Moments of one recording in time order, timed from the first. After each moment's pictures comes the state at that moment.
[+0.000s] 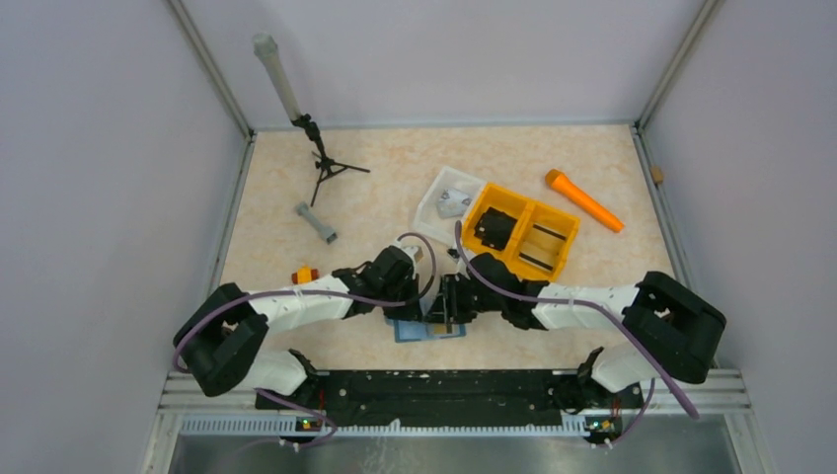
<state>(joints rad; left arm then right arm) -0.82 1.40 0.63 -0.20 0.19 -0.67 0.96 1.41 0.56 0.23 -0.28 0.86</state>
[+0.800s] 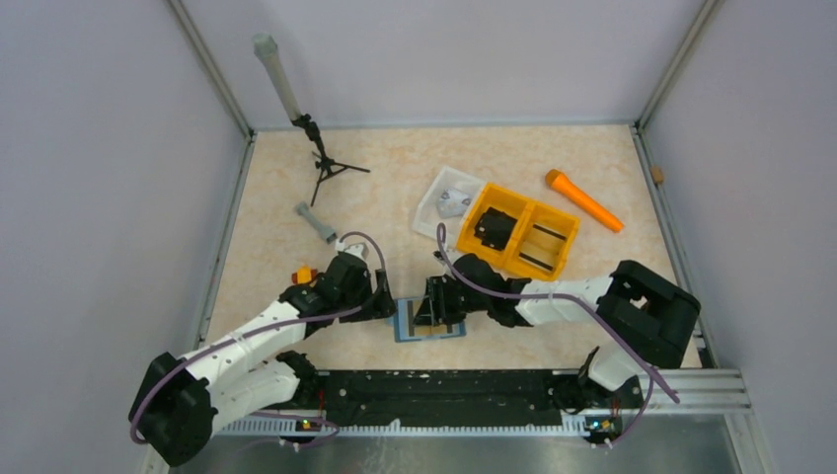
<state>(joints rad) -0.66 0.98 0.50 -0.45 0.00 -0.72 1.00 1.54 0.62 0.28 -0.29 0.84</state>
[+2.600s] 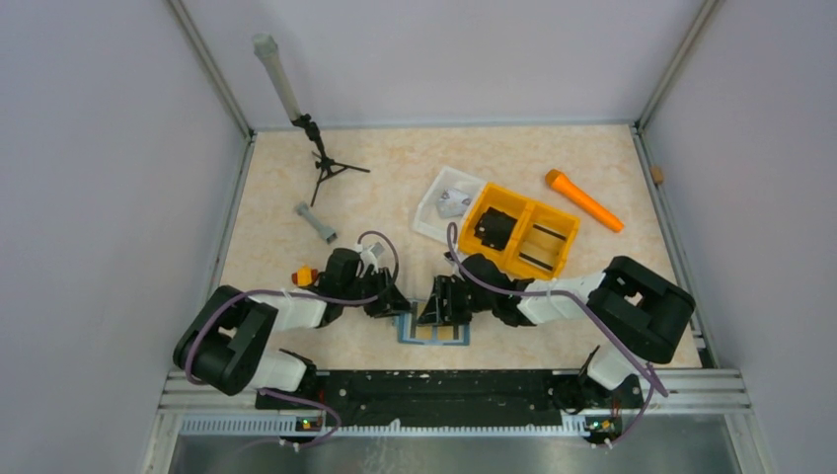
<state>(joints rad) -0.45 1.38 0.33 0.30 0.60 -0.77 0.94 1.58 0.59 0.31 -0.32 0.93</state>
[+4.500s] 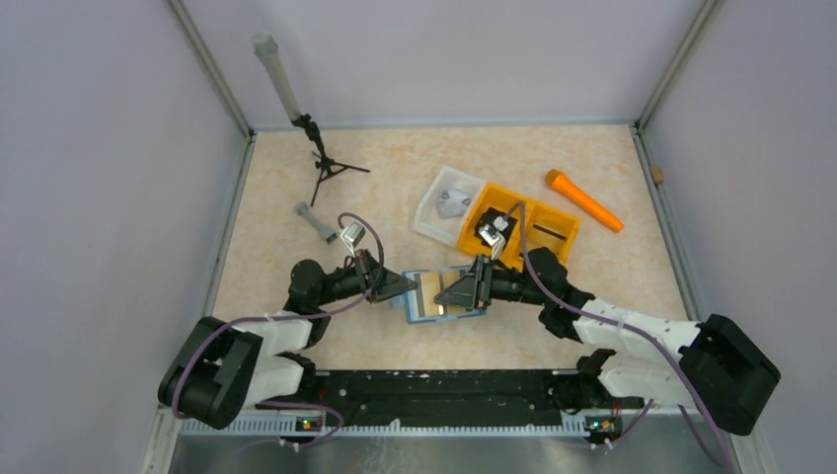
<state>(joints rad) -0.37 1.21 0.15 1.14 0.91 -1.41 0.80 1.11 0.39 0.57 -0.53 1.06</state>
